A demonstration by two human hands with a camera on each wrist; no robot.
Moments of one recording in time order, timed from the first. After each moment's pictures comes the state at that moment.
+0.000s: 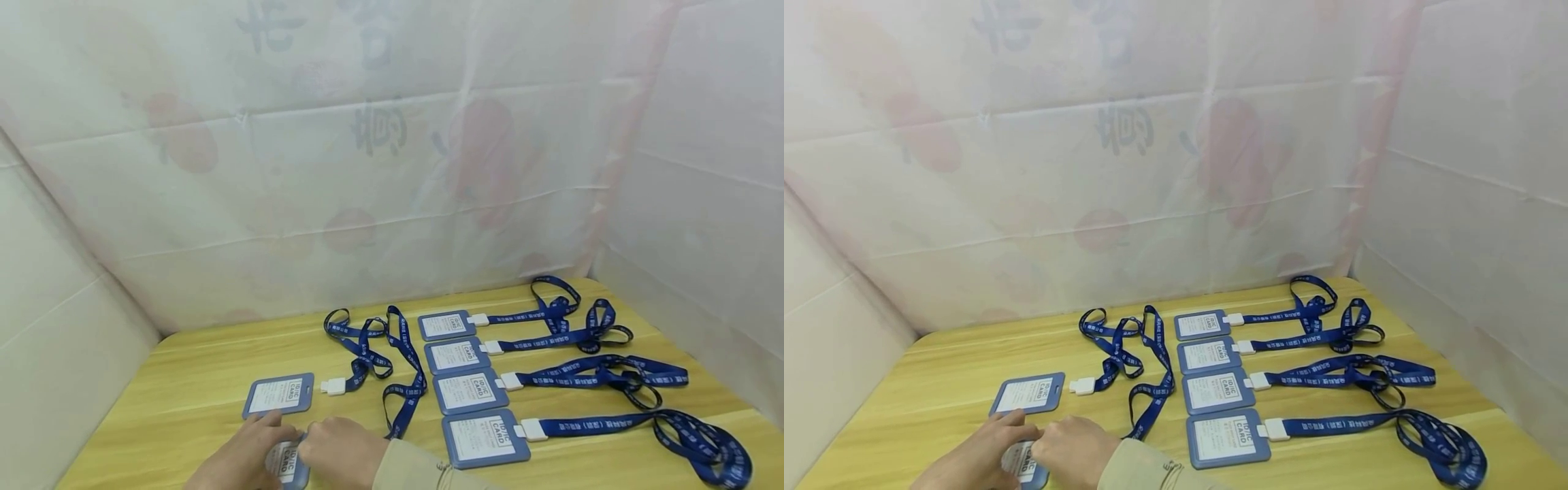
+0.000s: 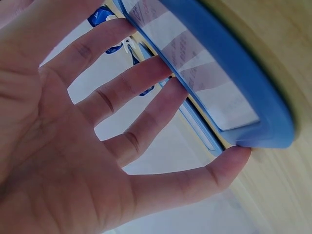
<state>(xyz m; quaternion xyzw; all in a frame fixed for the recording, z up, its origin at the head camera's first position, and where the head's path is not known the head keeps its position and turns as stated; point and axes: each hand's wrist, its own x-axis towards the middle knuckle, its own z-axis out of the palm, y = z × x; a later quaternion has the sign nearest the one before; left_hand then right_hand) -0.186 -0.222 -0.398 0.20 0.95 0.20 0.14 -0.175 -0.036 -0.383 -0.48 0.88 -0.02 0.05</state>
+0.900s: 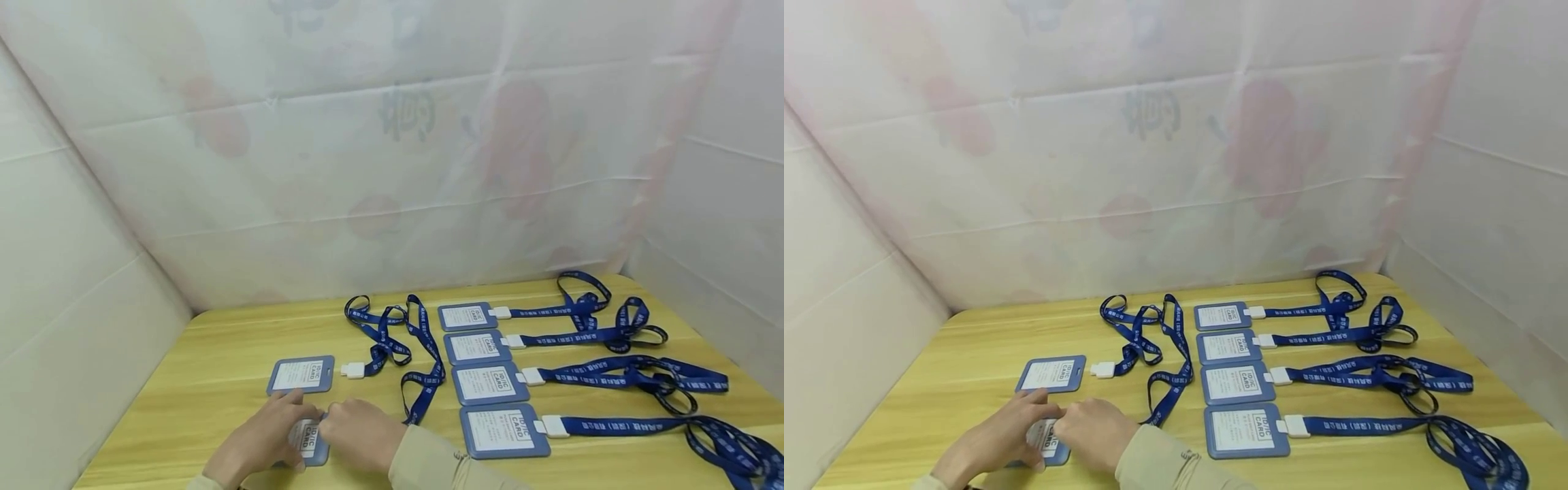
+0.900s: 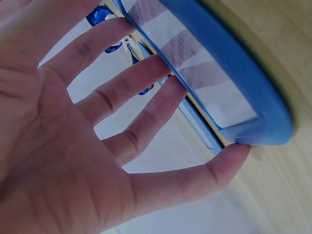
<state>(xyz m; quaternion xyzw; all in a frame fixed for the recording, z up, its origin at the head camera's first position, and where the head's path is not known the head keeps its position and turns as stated) -0.177 -0.226 -0.392 0.27 0.94 0.17 0.09 -0.173 -0.034 -0.384 -0.47 0.88 0.01 0.01</state>
